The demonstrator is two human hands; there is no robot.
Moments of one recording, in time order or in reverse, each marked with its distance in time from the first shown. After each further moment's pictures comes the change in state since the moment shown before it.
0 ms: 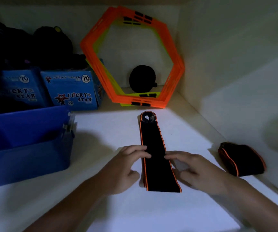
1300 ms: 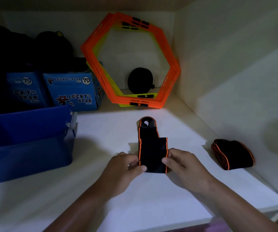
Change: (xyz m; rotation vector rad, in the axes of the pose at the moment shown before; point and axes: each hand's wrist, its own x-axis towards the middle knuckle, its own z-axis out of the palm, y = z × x) left_hand -0.019 0.028 0.009 -0.144 0.184 -0.202; right_hand -0.004 -0.013 0.034 0.215 0.270 -0.014
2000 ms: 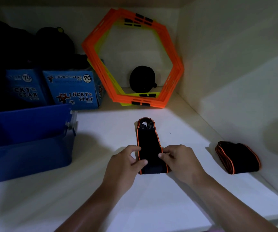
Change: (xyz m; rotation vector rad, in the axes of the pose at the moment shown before) left_hand 0.014 0.005 0.013 -0.074 0.209 -0.199; right_hand 0.038 -0.005 0.012 -0.349 0.111 0.158
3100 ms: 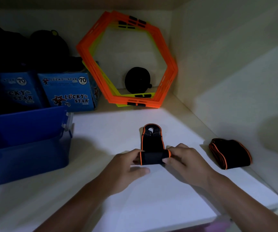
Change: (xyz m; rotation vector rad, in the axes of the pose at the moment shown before) left_hand 0.003 -0.009 -0.009 -0.102 -0.373 0.270; right_hand -0.022 0.028 -0.024 0.077 -0.073 -0.284
